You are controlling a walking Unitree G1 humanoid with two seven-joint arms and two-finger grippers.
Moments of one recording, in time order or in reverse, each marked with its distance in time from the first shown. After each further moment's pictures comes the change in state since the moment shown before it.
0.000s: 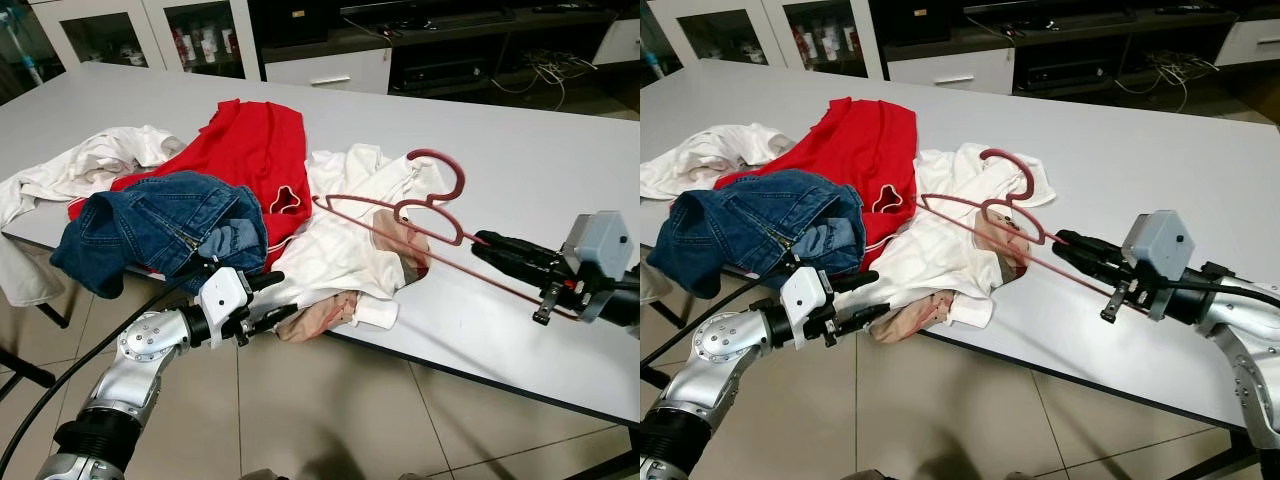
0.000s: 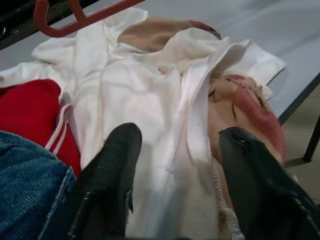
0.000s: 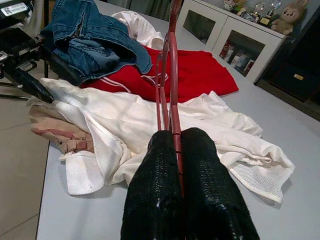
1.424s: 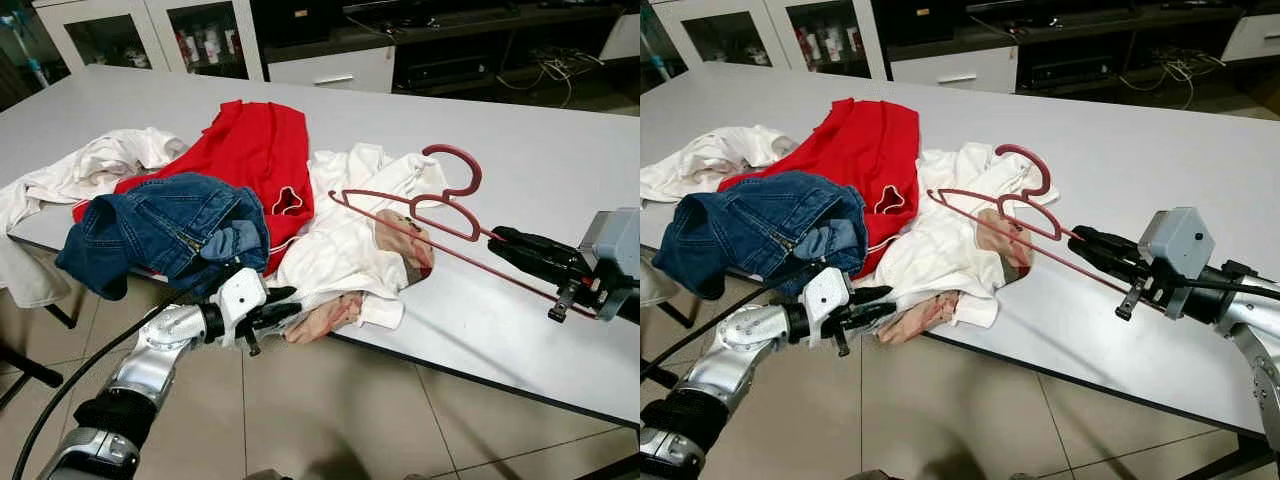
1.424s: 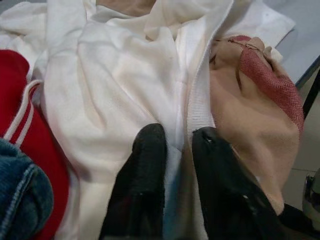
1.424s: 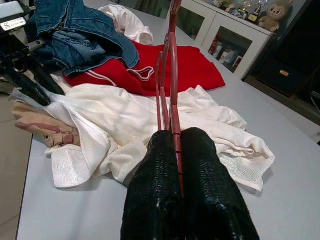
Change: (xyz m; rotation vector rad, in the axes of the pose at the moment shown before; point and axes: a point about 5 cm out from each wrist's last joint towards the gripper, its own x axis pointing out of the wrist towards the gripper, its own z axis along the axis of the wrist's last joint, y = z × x) left arm 0.019 0.001 -0.008 0.002 0.091 -0.073; right arm -0.013 -0.008 0.003 -0.029 0.028 -0.049
